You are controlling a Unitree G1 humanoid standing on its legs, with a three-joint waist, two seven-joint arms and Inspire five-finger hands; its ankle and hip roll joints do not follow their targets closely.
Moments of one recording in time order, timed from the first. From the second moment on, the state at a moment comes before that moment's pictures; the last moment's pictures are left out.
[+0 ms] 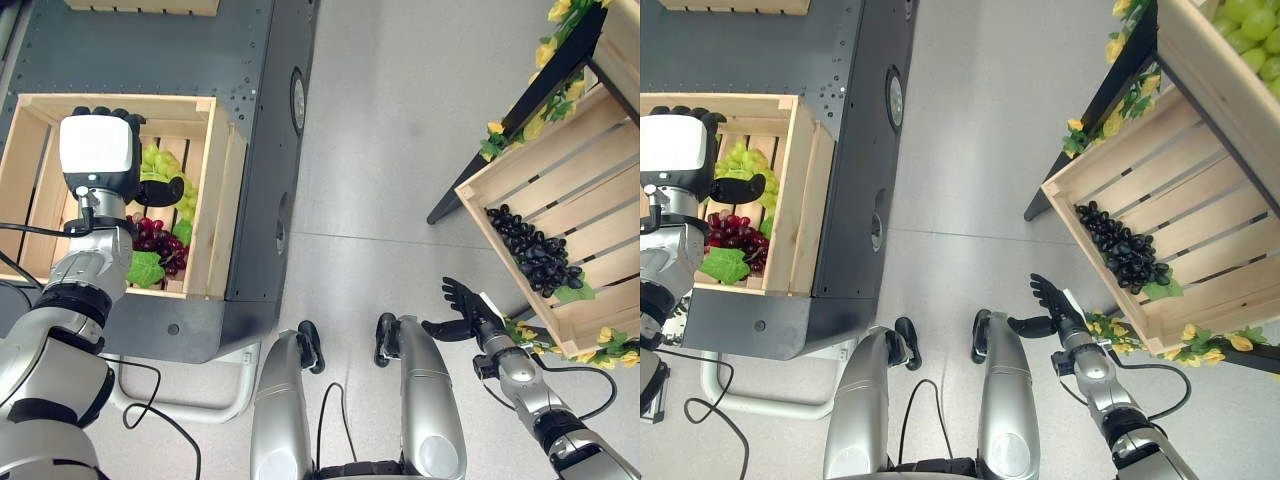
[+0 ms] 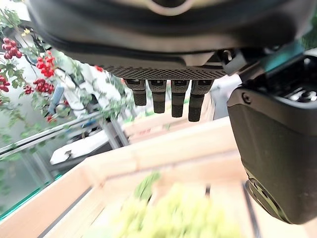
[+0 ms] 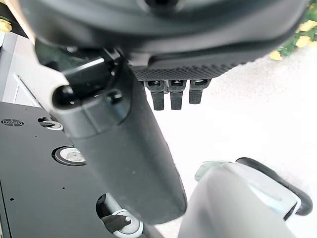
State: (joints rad) left arm -0.90 0.94 -0.63 0.99 0.57 0.11 0.53; right arm -0.28 -0.53 0.37 0.85 0.33 -0.34 0.00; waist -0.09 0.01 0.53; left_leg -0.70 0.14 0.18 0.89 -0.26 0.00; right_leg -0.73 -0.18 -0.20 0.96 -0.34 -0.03
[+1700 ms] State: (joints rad) left arm -0.89 1.11 -0.74 0.92 1.09 -0.15 0.55; right arm -0.28 -0.55 0.38 0.83 0.32 -0.34 0.03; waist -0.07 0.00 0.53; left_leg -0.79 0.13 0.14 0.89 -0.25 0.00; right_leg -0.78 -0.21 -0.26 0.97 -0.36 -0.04
